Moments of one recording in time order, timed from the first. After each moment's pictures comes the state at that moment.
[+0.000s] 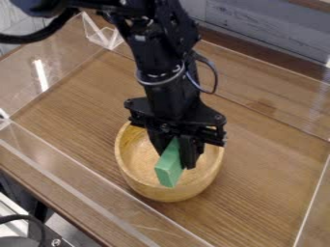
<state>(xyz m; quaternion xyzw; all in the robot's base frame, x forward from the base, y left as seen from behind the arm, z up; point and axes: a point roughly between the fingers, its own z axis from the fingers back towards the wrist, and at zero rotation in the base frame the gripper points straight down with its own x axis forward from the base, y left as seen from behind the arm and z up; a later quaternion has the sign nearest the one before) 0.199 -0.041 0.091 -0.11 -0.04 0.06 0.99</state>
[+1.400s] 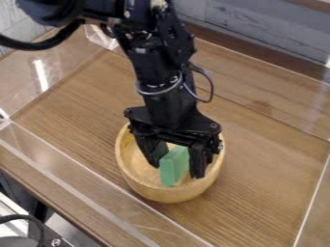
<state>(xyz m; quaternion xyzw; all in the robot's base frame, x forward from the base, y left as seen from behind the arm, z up) 0.198 -0.037 0.077 -0.11 -0.03 0.06 0.99</state>
